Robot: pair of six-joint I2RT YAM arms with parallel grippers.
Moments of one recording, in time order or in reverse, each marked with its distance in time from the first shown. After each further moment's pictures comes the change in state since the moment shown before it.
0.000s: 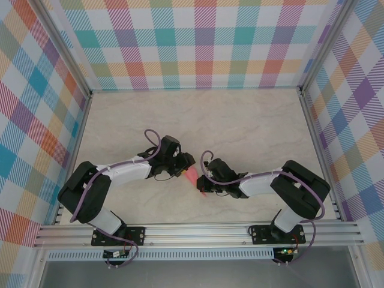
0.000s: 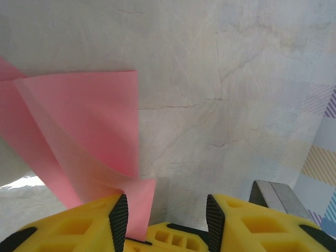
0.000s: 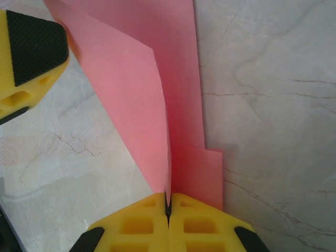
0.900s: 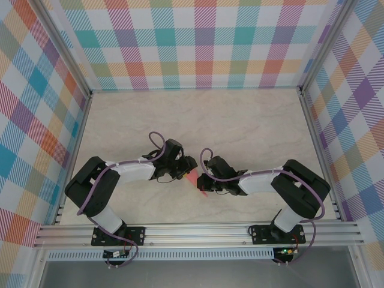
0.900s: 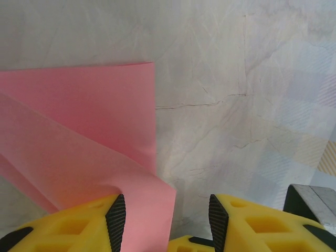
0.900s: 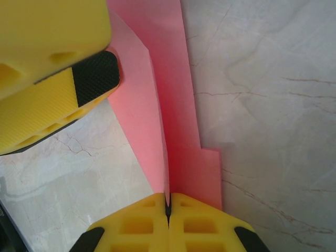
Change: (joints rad) left arm -0.015 0.077 -0.028 0.080 0.005 0.020; right arm -0.017 0.002 0.043 -0.088 -0.030 0.003
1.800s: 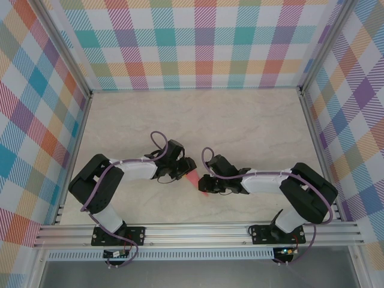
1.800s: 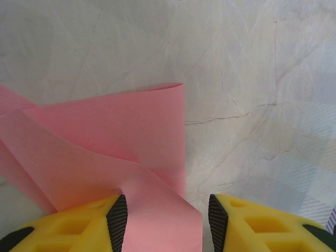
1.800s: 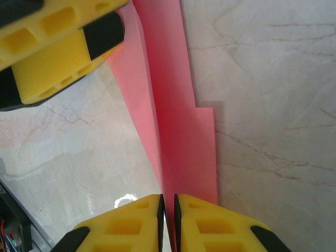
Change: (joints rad) left arm 0.000 0.044 0.017 -0.024 -0.043 0.052; right arm -0.005 -0.074 0.021 -0.177 -0.048 -0.011
